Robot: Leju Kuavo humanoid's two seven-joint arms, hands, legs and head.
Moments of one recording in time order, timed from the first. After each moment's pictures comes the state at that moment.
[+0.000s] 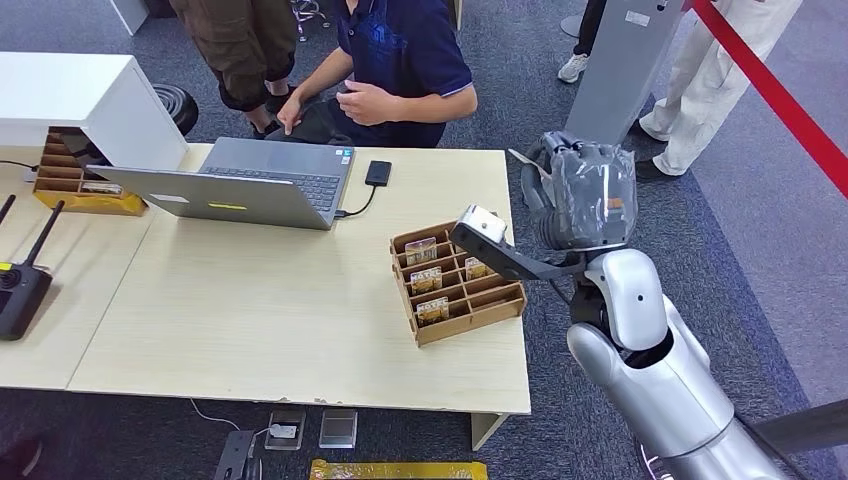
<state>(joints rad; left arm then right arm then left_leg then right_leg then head) -0.11 0.05 -1.13 -0.29 1.34 0.38 -0.42 -0.71 -0.19 0.74 -1.48 1.14 -0.21 0.37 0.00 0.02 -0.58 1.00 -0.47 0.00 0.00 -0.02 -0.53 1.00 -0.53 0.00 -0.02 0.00</state>
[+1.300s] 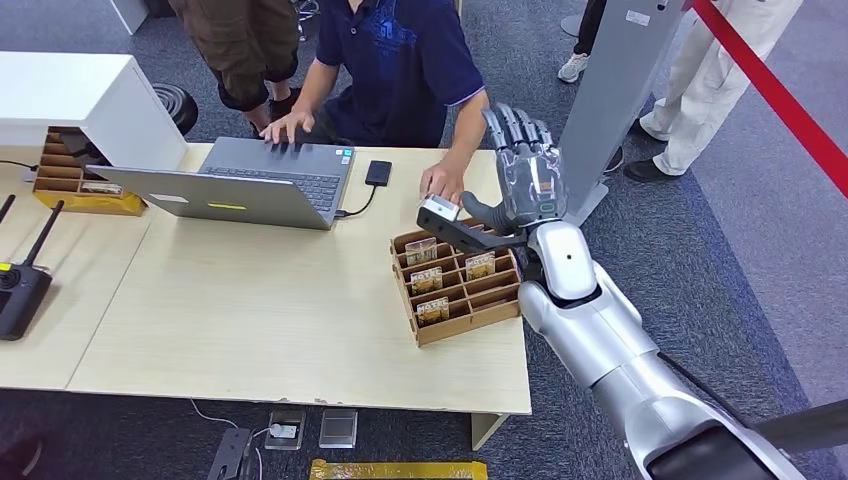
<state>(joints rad) -0.12 0.08 -1.17 -0.29 1.32 0.39 -0.41 -0.89 0.05 0.77 -0.78 1.12 -0.42 0.21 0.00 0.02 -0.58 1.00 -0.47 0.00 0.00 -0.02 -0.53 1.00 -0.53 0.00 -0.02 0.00</state>
